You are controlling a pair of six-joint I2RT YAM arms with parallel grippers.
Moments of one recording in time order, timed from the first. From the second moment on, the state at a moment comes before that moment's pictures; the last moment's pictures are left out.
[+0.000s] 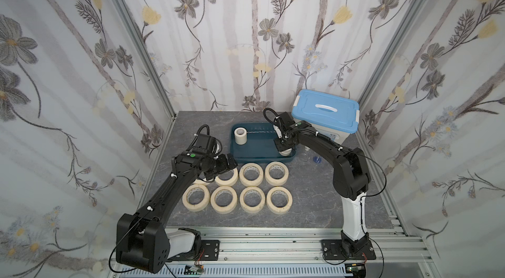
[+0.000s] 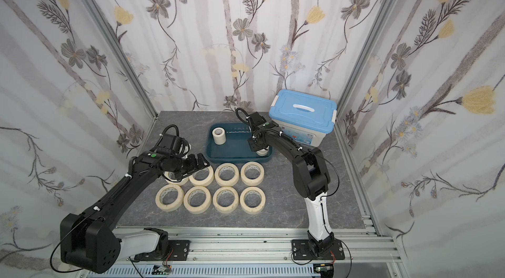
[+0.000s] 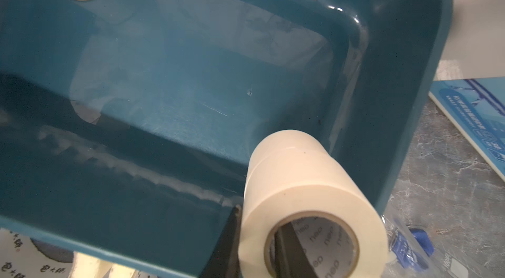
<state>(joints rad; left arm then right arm) -0.26 1.27 1.00 -0.80 0.35 -0.58 0.52 2.05 1.78 -0.85 0.13 0.14</state>
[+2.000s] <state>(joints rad) -0.26 1.30 1.05 -0.82 0.34 -0.56 0.53 1.63 1.19 -0.80 0.11 0.22</state>
